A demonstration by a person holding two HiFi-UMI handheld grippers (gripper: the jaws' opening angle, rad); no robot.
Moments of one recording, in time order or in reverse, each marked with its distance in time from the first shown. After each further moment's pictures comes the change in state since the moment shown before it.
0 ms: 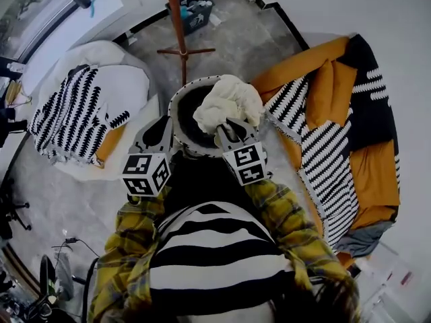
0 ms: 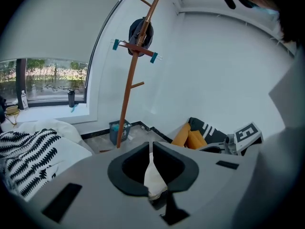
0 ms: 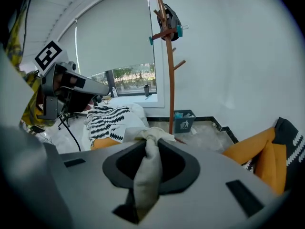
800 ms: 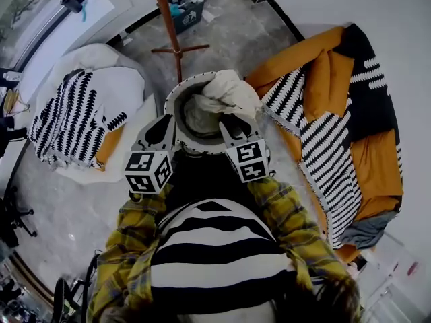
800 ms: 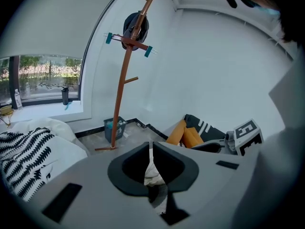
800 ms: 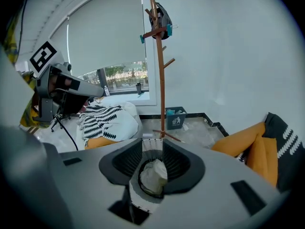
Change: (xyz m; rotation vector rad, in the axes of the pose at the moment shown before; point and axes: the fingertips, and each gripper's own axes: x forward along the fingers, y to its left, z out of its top) left arm 0.015 -0.017 -0.008 0.015 0.039 -0.048; right arm -0.013 -0.022 -0.012 0.050 0.026 -0.083
